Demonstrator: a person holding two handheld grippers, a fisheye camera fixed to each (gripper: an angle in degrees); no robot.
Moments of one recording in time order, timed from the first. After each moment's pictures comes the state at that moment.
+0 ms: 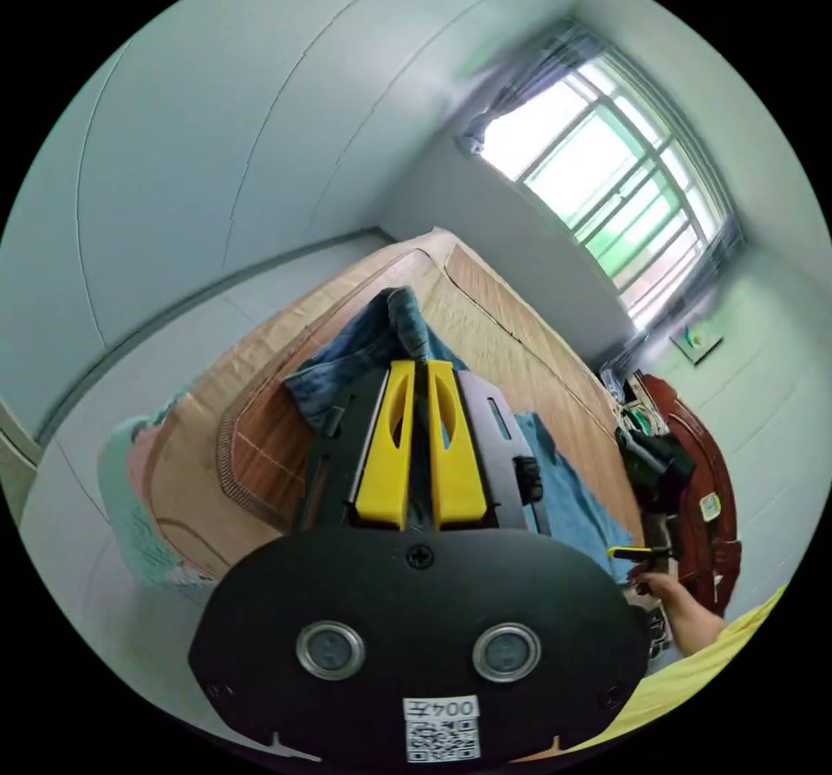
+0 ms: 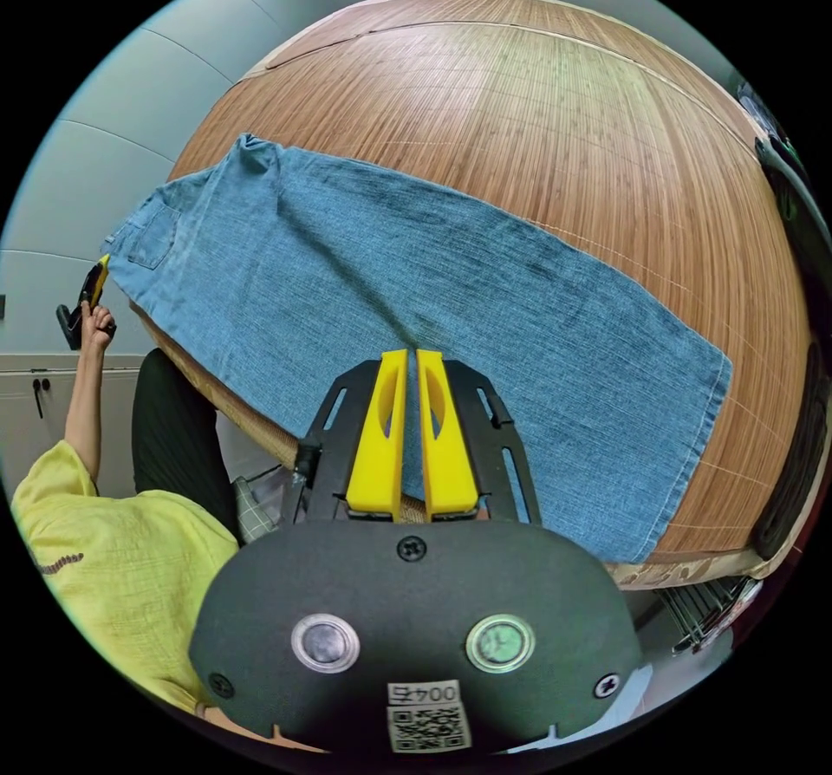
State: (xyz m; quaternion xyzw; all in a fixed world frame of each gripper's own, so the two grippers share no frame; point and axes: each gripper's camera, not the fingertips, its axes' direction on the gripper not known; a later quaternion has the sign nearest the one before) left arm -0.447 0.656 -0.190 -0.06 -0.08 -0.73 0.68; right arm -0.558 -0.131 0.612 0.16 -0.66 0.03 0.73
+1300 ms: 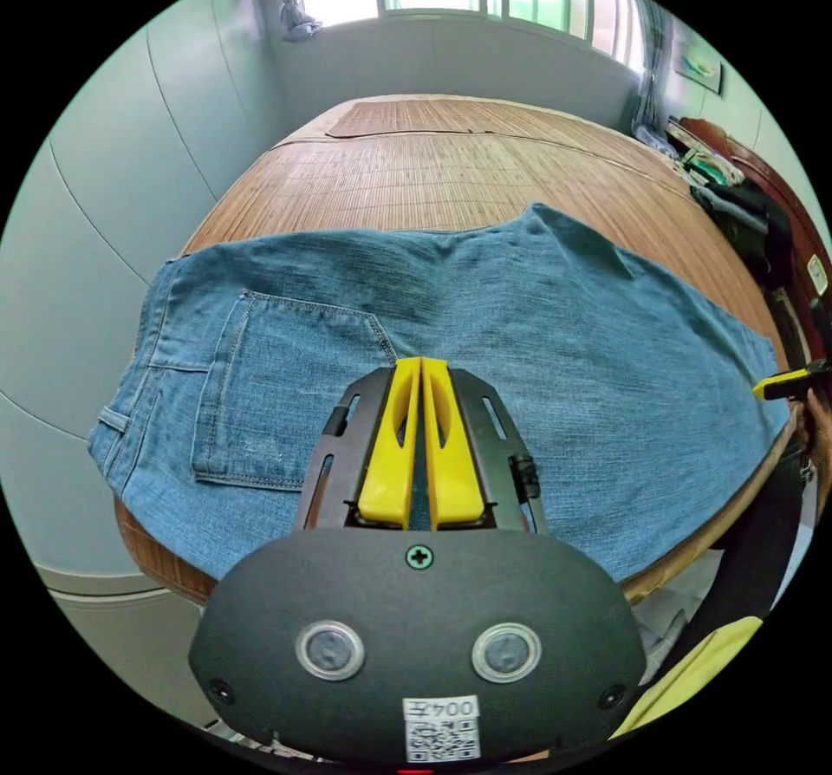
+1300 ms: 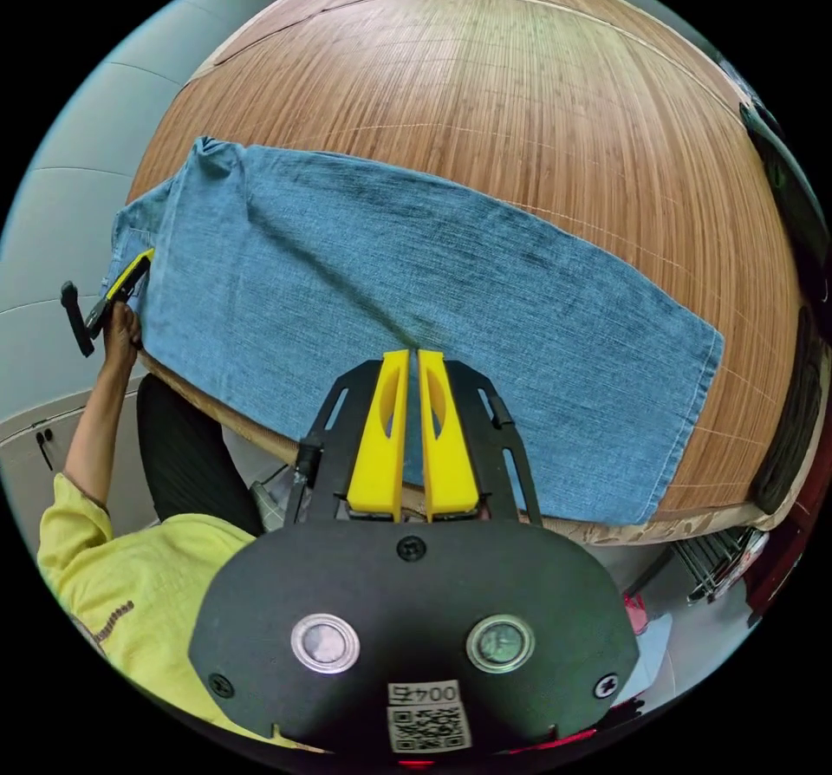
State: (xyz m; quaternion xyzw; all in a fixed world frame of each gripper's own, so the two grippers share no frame) left arm -0.350 0.508 0.047 -0.34 -0.02 -0.49 0.80; right arm -0.548 -0.190 0.630 0.08 -0.66 0.04 0.75
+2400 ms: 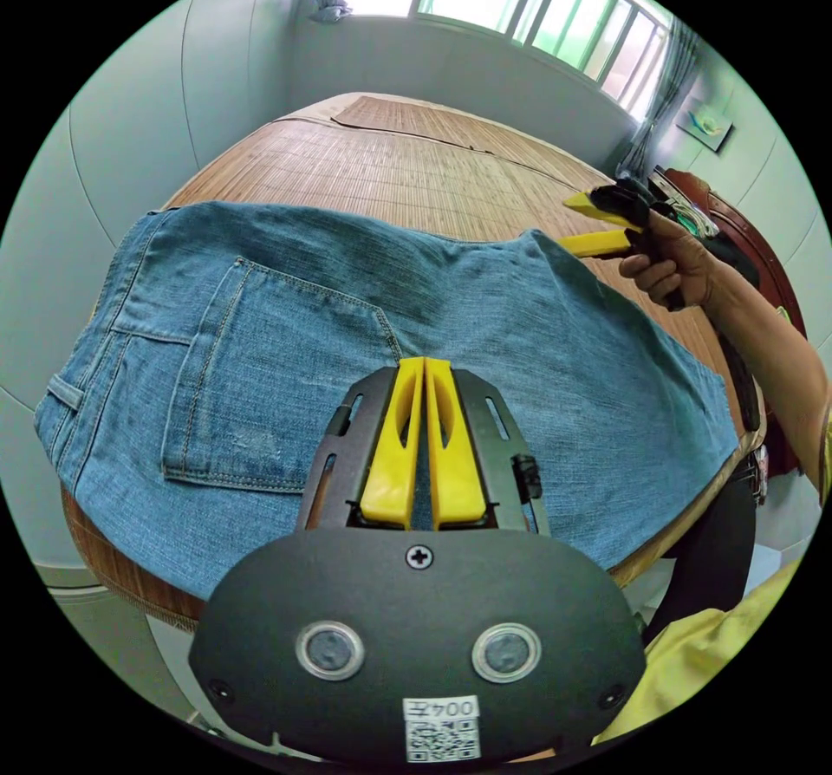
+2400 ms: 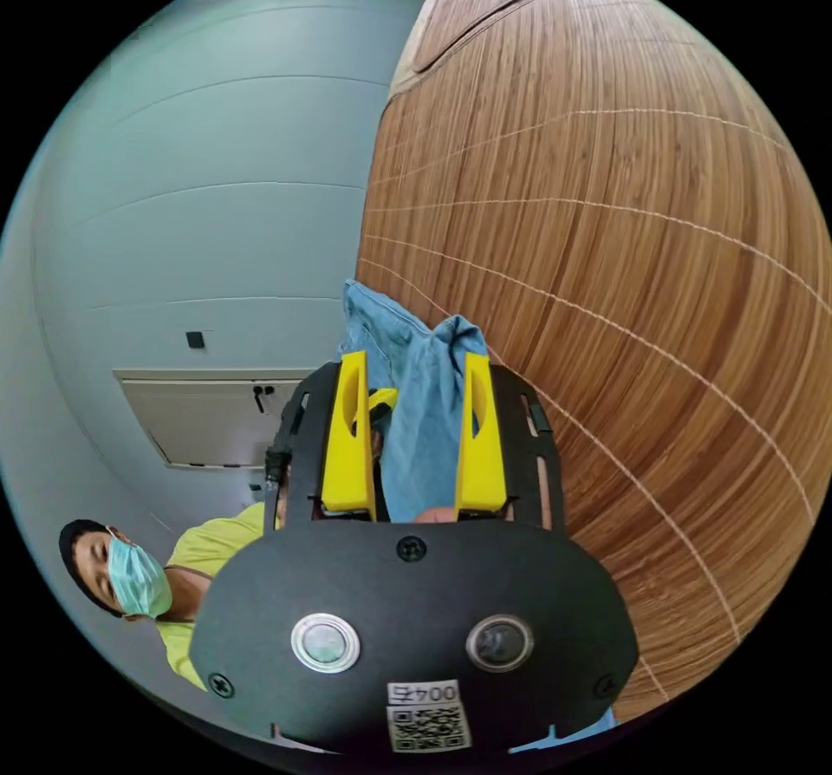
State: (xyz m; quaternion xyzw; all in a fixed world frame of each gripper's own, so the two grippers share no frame) left arm -0.352 0.543 0.055 -0.27 0.03 -0.56 0.78; right arm -0.513 -0.454 0.527 0.16 -0.90 -0.14 0.39
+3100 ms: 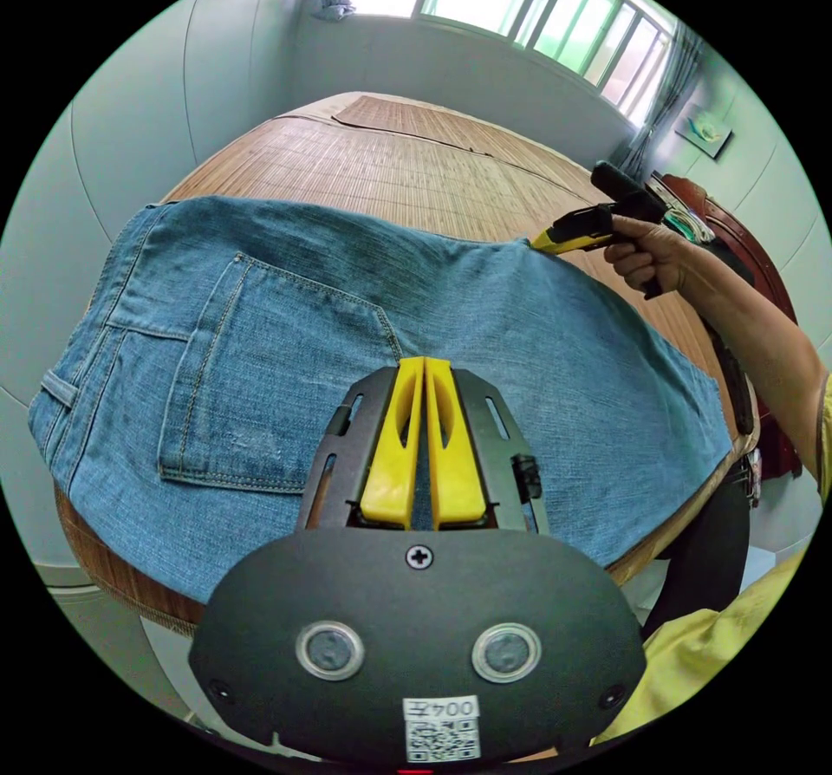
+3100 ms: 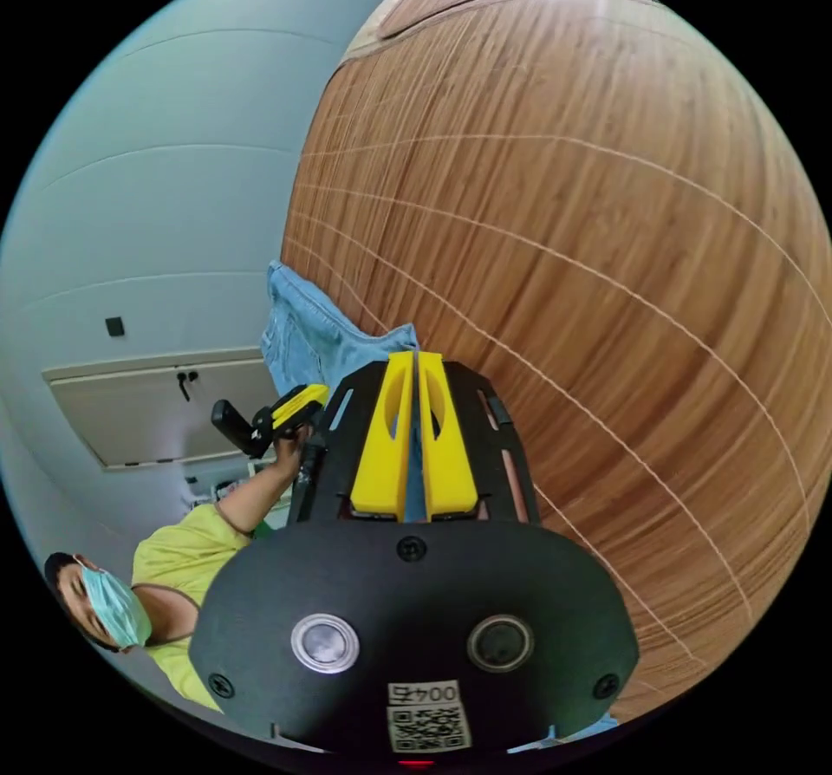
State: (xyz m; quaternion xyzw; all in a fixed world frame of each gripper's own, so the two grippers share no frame) left arm -0.355 0.556 0.051 -0.27 0.04 -0.57 0.78; right arm -0.535 -0.450 0.443 0.15 -0.83 -0.17 0.52
